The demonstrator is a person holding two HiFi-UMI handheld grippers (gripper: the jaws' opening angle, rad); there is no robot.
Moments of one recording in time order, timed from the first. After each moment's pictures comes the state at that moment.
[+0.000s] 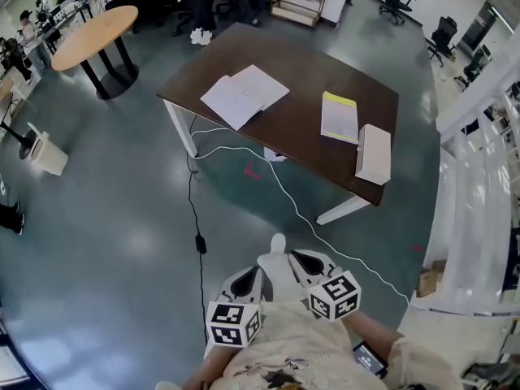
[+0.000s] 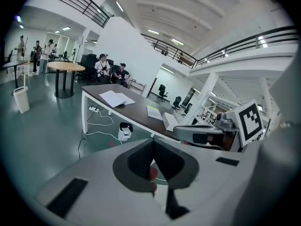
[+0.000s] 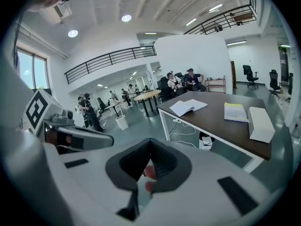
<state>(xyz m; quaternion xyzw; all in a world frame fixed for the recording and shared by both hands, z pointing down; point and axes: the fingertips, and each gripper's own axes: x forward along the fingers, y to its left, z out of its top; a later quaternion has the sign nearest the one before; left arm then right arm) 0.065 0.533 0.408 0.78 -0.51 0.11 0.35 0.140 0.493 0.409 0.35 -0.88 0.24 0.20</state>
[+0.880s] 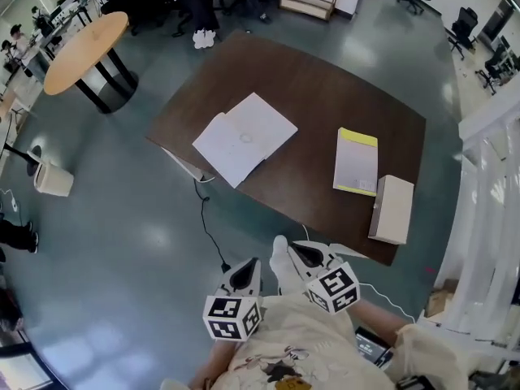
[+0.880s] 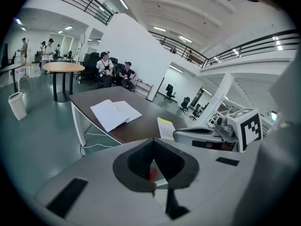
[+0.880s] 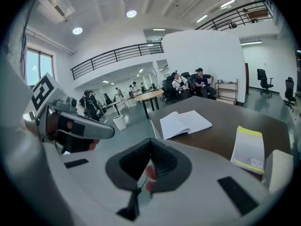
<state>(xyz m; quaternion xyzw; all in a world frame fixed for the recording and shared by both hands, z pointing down) 0.062 0.212 0.412 0.75 -0.54 0.12 0.36 0.134 0.175 0.424 0.30 -0.90 0.20 0.22</state>
